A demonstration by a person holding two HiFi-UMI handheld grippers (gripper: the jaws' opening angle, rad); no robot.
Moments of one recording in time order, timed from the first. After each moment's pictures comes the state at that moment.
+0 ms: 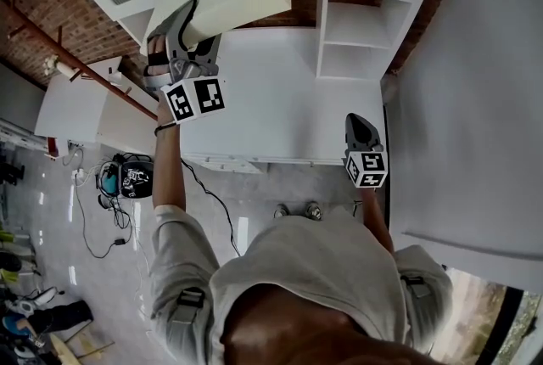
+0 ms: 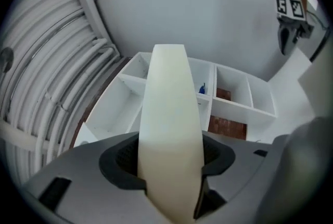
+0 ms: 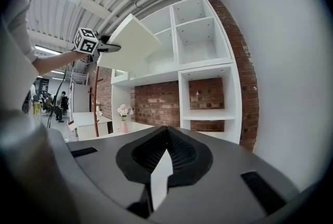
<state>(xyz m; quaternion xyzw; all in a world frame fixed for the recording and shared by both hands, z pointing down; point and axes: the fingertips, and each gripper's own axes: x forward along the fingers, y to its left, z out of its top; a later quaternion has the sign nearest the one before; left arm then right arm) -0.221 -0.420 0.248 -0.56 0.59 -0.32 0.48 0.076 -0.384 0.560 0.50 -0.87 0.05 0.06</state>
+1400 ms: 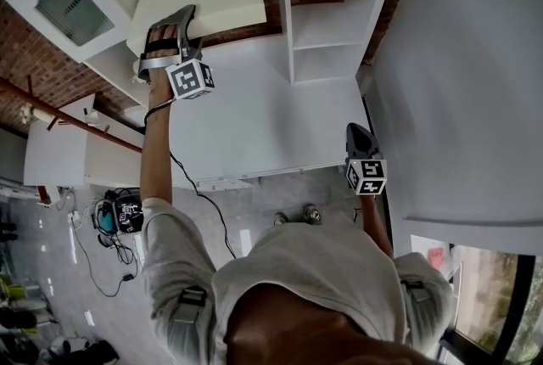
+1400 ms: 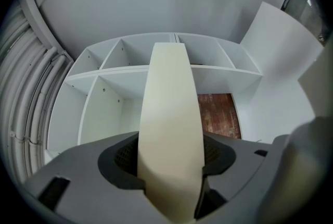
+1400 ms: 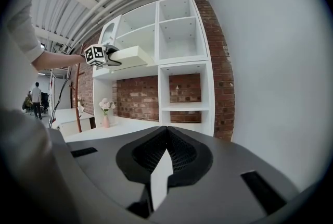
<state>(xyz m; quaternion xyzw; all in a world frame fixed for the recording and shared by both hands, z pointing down) -0.220 -0.571 0.334 -0.51 0.47 -0.49 0.53 0.134 -0.380 0.583 0.58 -0.81 0.07 0.08</state>
